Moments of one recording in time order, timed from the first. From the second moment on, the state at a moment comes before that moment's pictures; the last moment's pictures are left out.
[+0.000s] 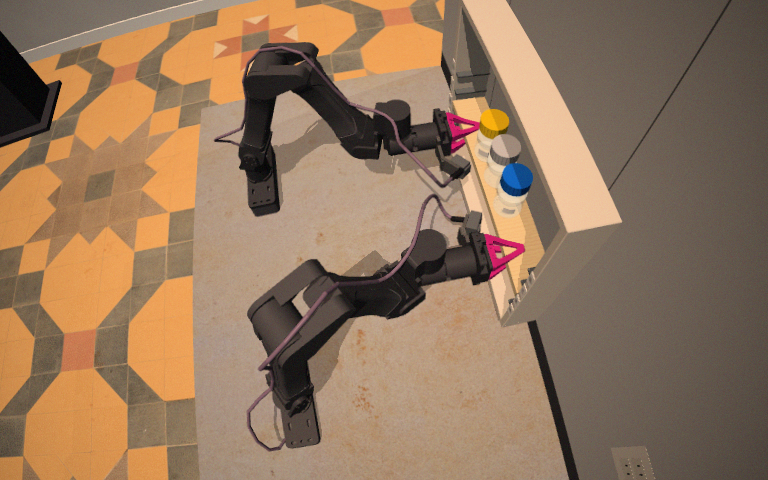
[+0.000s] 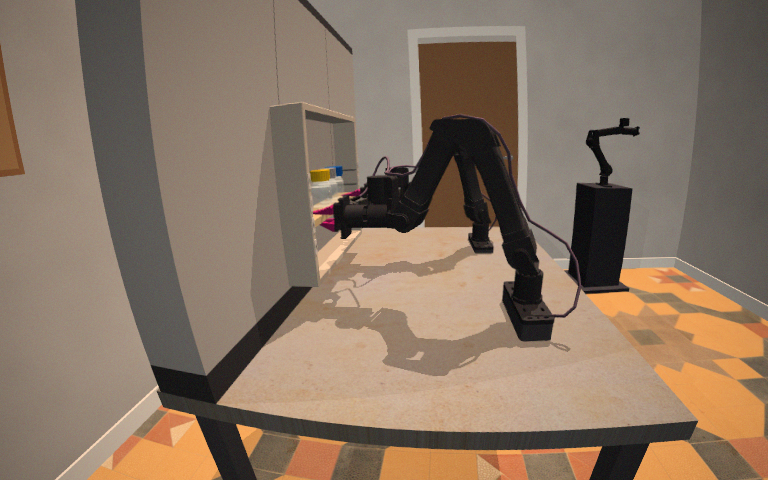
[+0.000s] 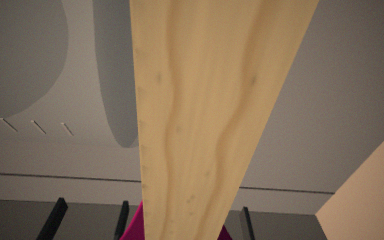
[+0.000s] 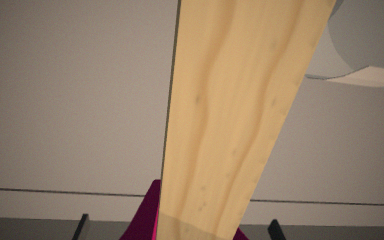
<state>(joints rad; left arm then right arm) -0.35 1.95 0.87 1.09 -0.32 1.57 0.45 1.83 0.84 1.00 0.48 -1.58</state>
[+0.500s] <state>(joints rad) -0.35 1.95 0.87 1.09 -0.32 1.57 0.45 1.83 0.84 1.00 0.48 -1.58</state>
